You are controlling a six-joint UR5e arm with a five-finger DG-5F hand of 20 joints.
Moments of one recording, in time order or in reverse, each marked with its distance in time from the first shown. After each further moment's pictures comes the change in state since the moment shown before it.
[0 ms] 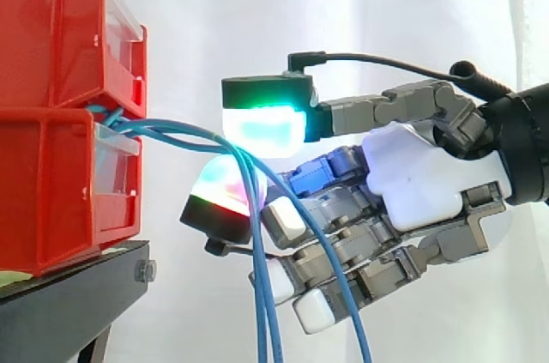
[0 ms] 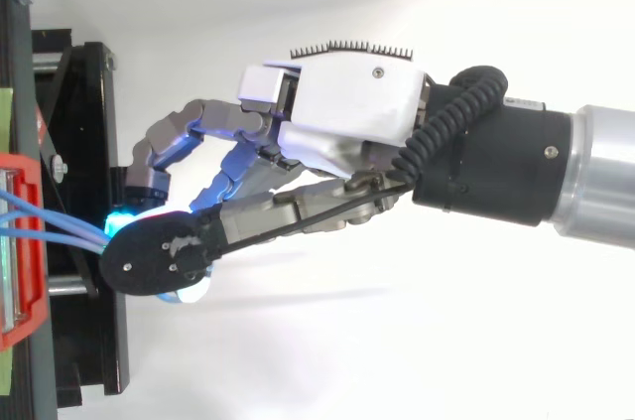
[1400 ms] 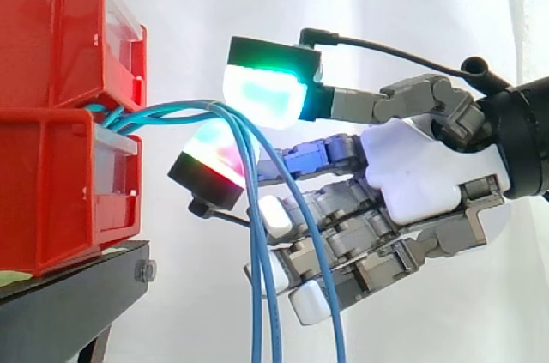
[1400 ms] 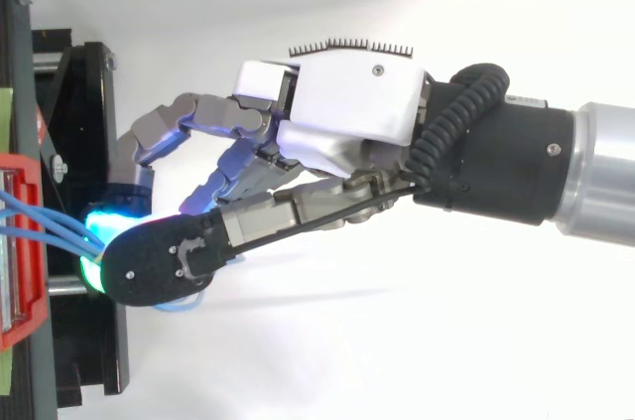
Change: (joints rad) arm -0.002 0.001 0.008 -0.006 -0.008 0.006
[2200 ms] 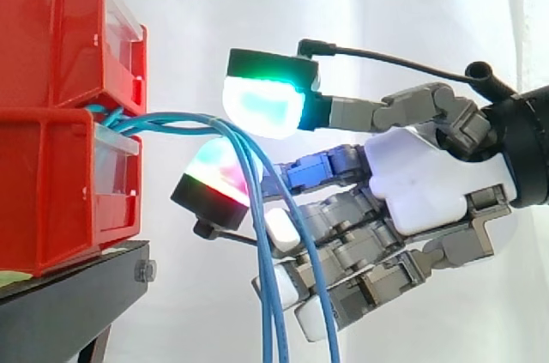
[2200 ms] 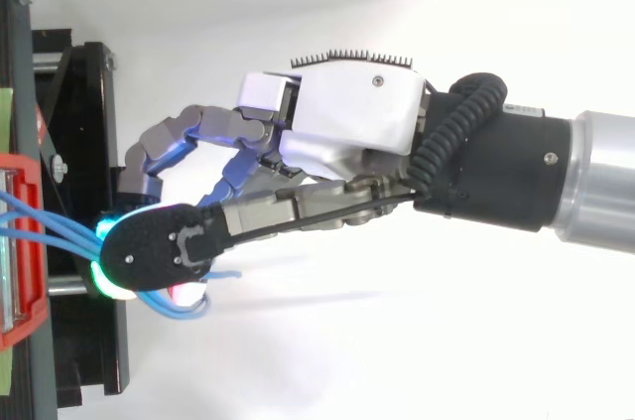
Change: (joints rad) arm 0.005 0.000 -0.012 0.001 0.000 0.000
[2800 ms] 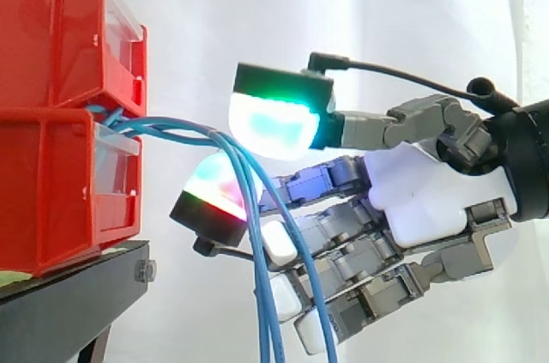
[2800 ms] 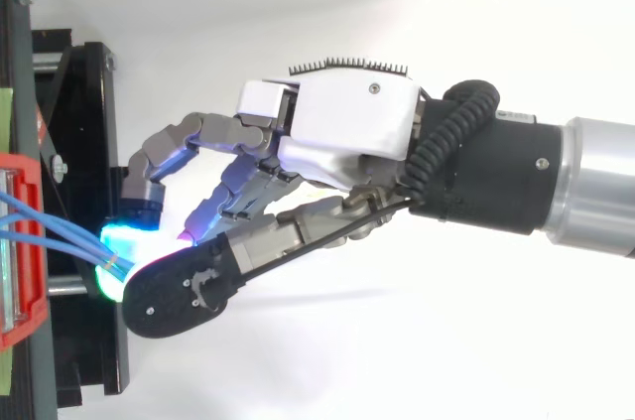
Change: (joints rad) arm 0.003 0.001 -0.028 0.043 0.001 0.000
